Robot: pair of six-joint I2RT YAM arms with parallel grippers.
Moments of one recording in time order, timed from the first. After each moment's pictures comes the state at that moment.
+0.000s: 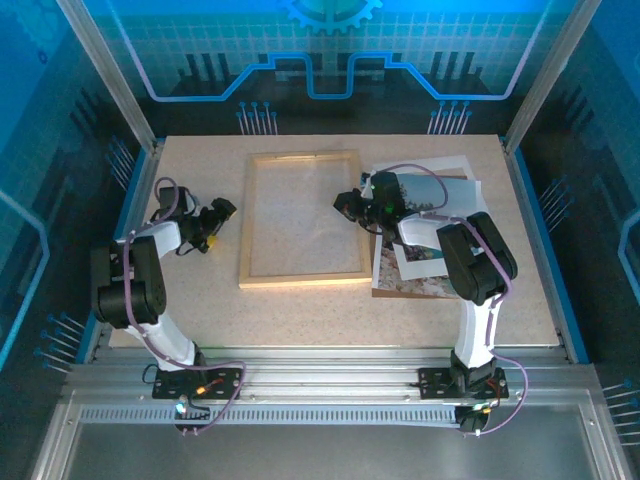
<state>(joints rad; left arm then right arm) 0.22 1.71 0.91 -0.15 0.47 -0.74 0.40 1.96 1.12 0.35 -0.44 0.97</state>
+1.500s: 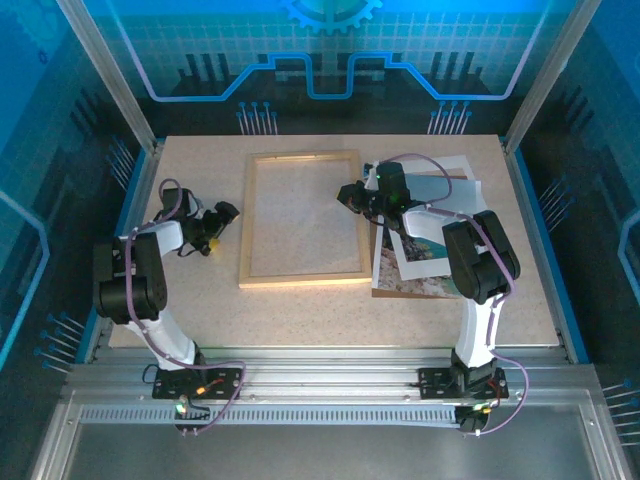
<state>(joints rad) 0.21 1.74 0.91 -0.16 0.47 -0.71 0.36 1.96 1.19 0.26 -0.50 0.89</state>
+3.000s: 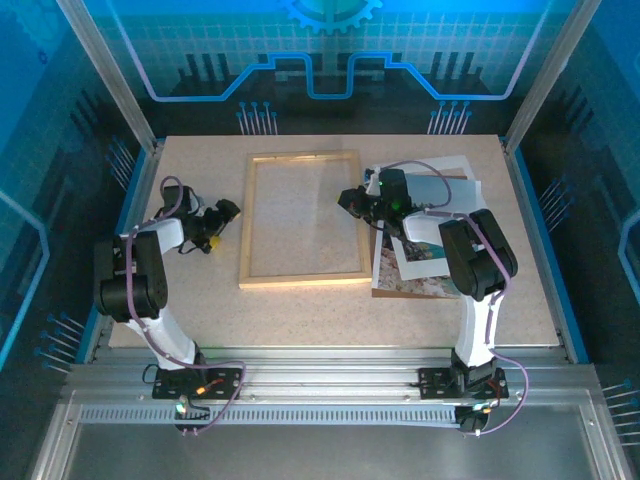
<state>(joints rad) 0.21 1.76 0.94 -0.17 0.48 -0.71 0.36 1.99 1.13 0.39 -0.54 0.94</state>
